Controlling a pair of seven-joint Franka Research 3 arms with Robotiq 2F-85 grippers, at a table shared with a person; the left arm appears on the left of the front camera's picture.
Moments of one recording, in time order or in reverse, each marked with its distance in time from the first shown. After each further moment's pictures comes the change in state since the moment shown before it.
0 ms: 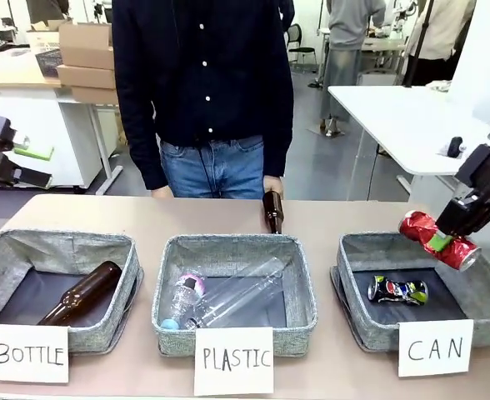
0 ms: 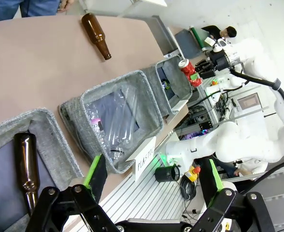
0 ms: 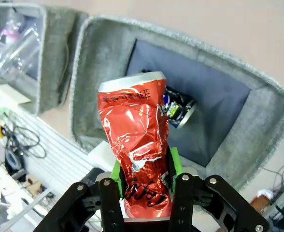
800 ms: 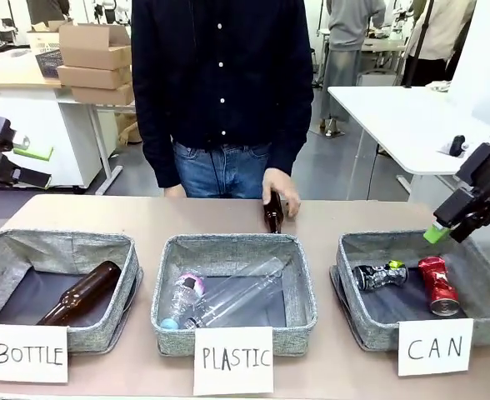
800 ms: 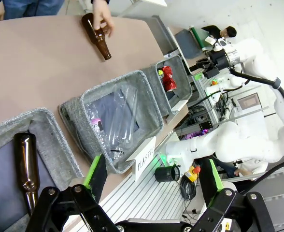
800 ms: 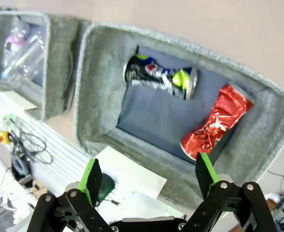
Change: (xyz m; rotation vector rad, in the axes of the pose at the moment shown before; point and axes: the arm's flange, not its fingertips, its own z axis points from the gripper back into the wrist) left arm 0.000 0.000 0.000 0.000 0.000 0.000; right arm 0.000 -0.005 0.002 0.034 -0.039 -0.030
